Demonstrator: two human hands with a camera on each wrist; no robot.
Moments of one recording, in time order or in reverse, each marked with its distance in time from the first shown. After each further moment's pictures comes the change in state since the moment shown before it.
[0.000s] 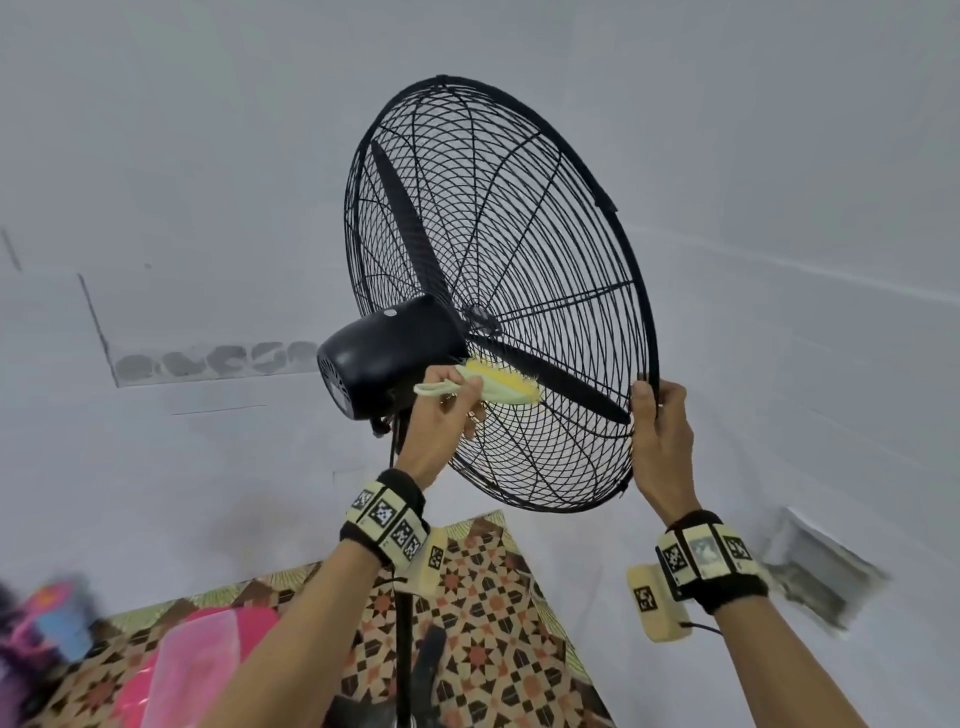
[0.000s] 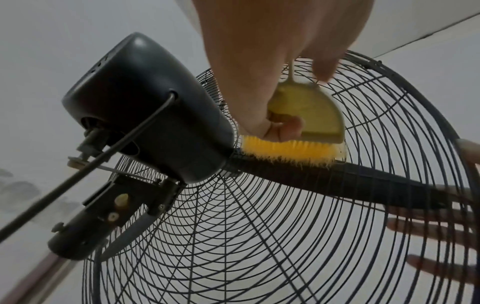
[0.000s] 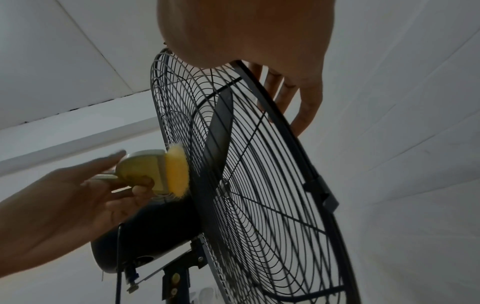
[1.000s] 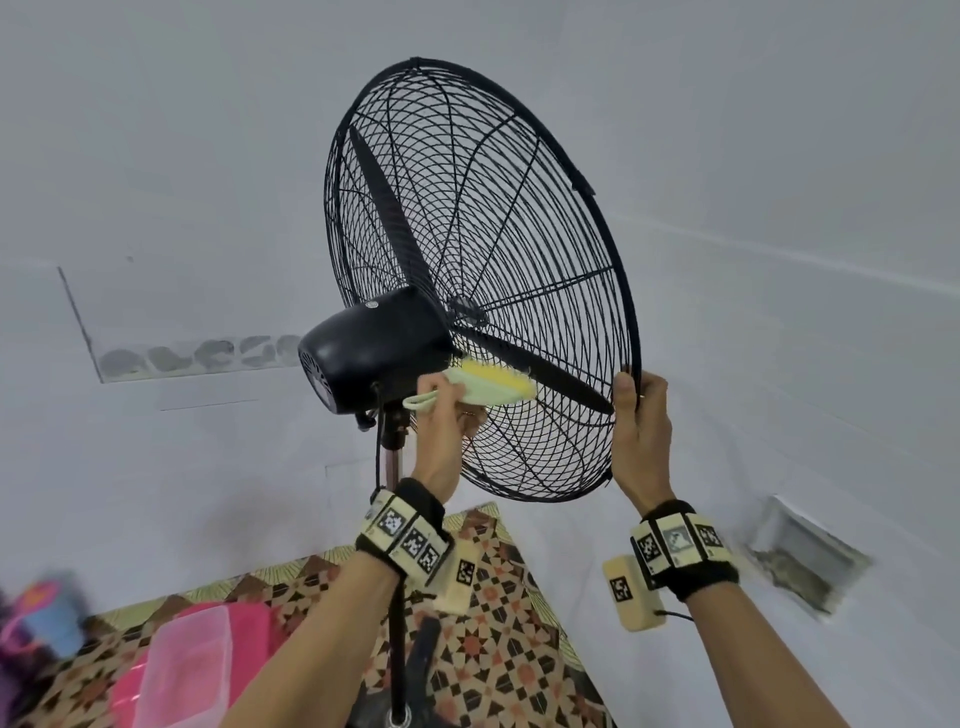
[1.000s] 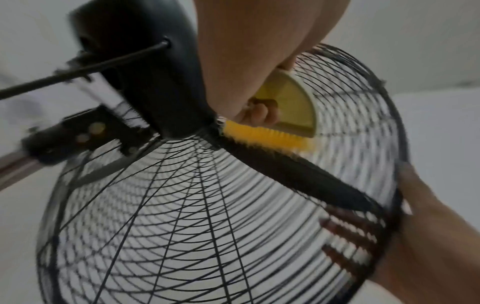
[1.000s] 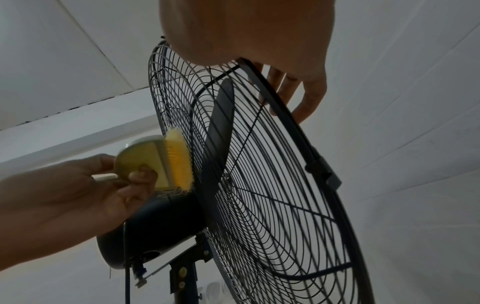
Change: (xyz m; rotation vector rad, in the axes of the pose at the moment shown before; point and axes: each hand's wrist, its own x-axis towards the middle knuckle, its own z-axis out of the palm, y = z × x) left_hand -0.015 -0.004 0.030 -0.215 0.230 -0.164; right_hand -0.001 0.007 0.009 0.026 0.024 0.006
